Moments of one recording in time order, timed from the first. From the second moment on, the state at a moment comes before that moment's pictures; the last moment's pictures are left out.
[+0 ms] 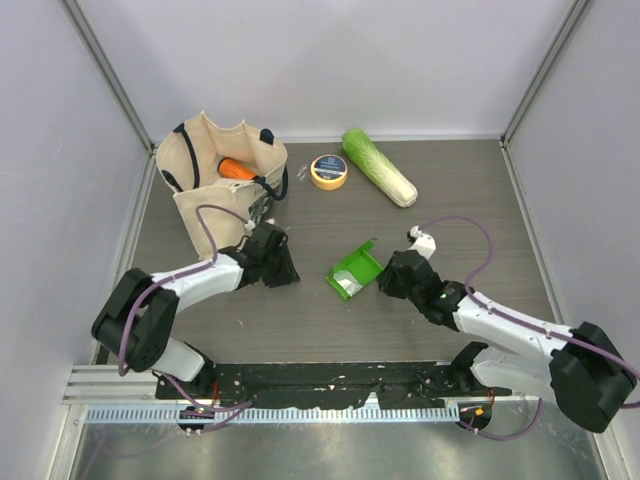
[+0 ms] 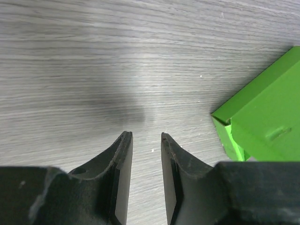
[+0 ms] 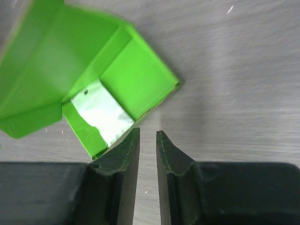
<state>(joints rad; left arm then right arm) -0.61 1.52 0.75 -0.20 0.02 -0.84 0.73 1.10 0.44 -0.08 0.28 0.84</state>
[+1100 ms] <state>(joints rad) -0.68 1.12 0.62 -0.29 -0.02 -0.68 0.75 1.19 0.47 0.07 0.26 0.73</state>
